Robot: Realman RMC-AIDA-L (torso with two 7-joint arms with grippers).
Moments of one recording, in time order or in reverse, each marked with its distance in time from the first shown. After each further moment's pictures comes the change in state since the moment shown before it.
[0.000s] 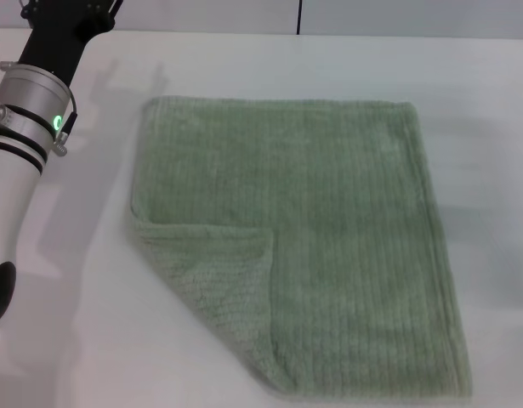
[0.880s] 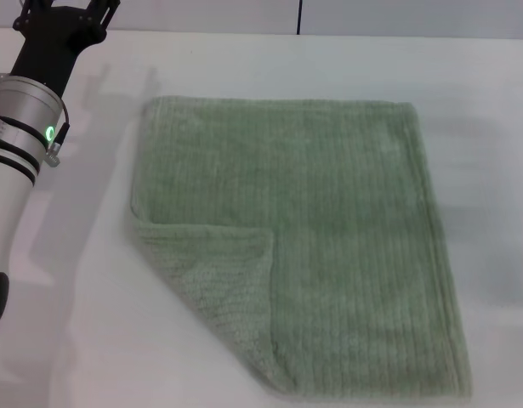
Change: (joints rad) left arm 0.029 0.002 -0.001 0.001 0.002 0.003 0.001; right arm -0.007 0.005 -0.003 -0.029 -0.001 0.012 0.000
